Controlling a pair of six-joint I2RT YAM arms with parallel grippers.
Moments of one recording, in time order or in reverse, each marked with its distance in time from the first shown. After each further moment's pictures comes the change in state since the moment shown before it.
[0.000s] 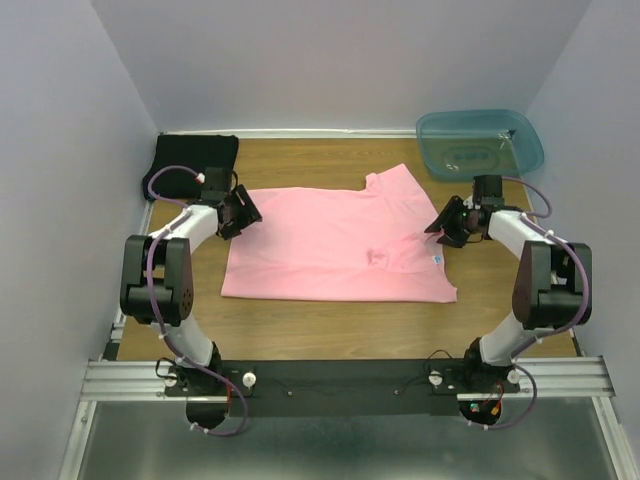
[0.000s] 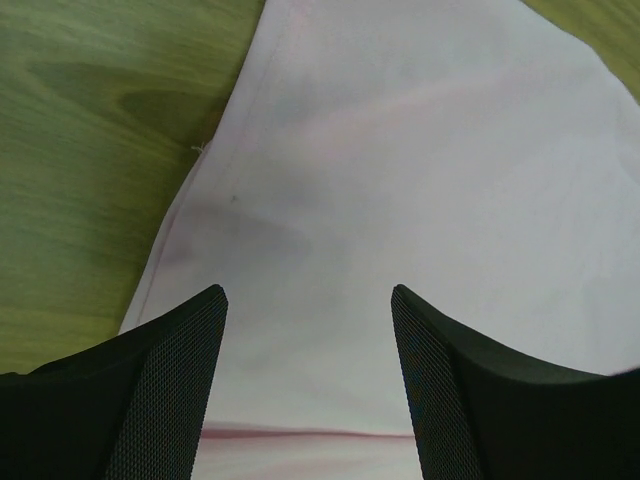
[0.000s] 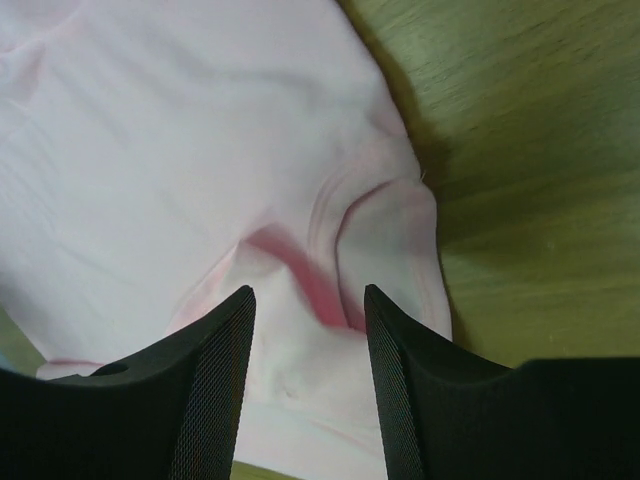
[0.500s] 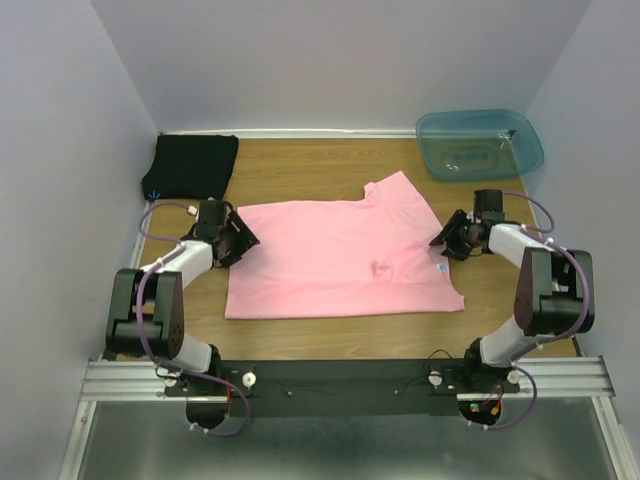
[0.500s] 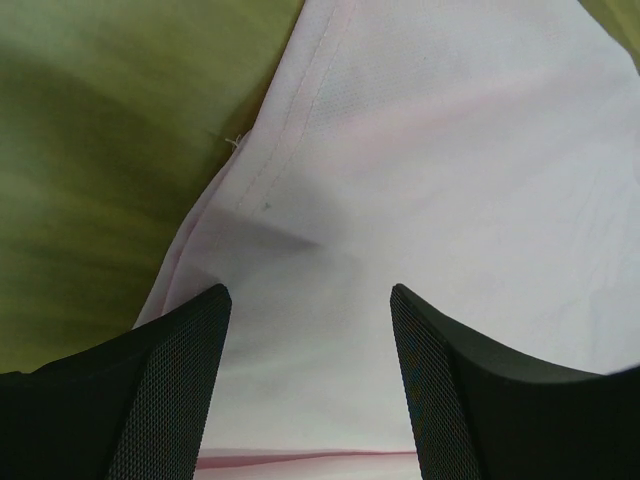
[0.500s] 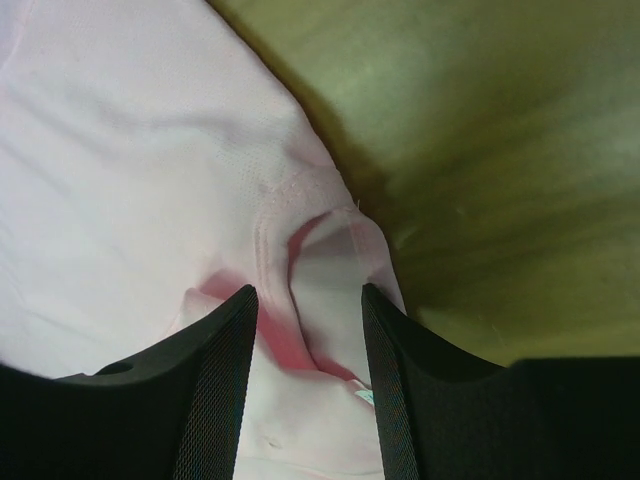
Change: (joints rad) left arm 0.000 -0.129 -0.293 0.170 0.000 -0.126; right arm -0.018 0.042 -0.103 0.109 0.061 0.011
